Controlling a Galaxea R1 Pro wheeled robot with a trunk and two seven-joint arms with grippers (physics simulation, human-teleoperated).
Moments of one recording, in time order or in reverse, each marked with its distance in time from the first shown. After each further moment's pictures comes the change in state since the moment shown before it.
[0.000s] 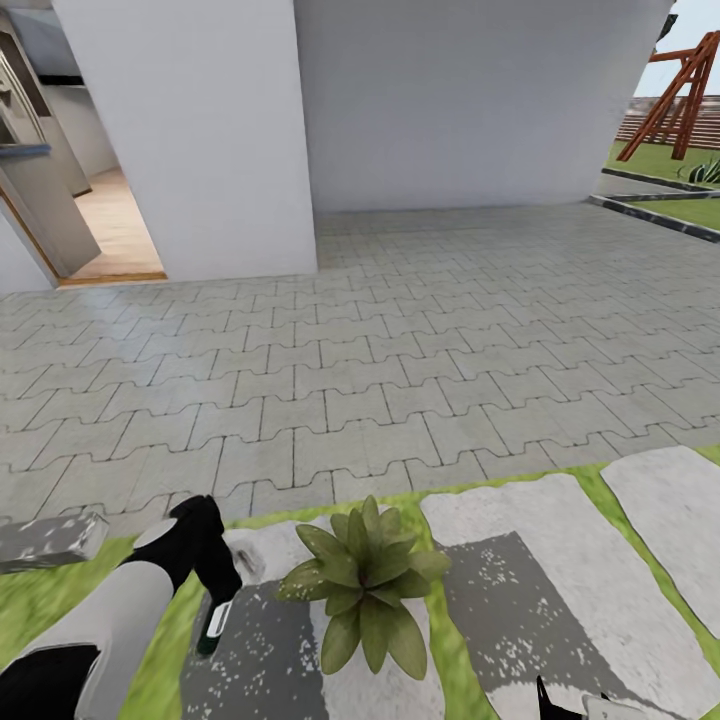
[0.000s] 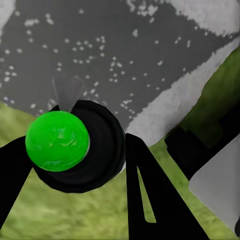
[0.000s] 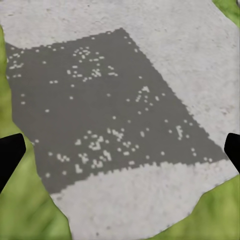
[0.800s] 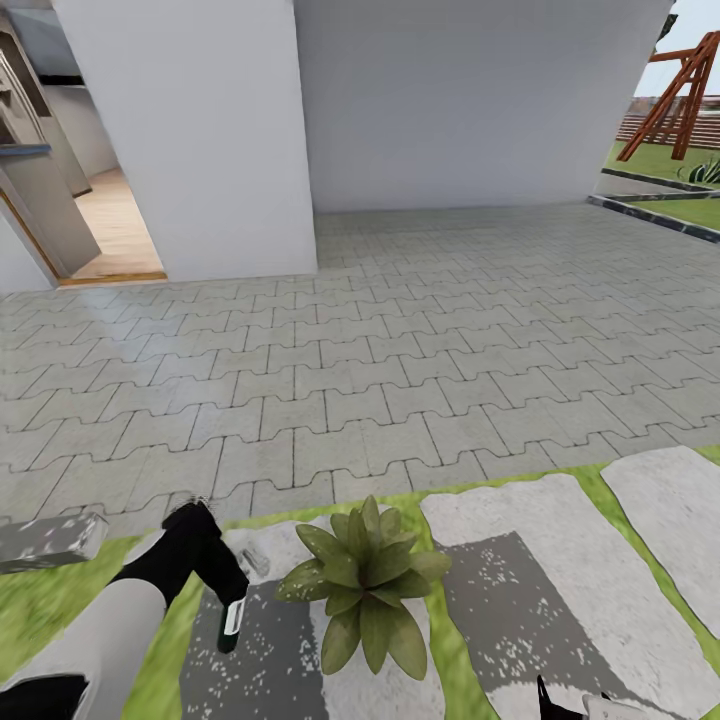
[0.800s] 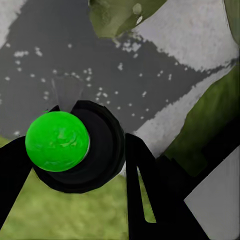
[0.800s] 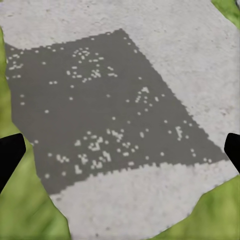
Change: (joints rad) left arm 0.065 0.008 0.008 -0.101 0.145 -0.014 0.005; right arm 0.000 0.000 0.000 -0.002 0.000 -0.001 0.000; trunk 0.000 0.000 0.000
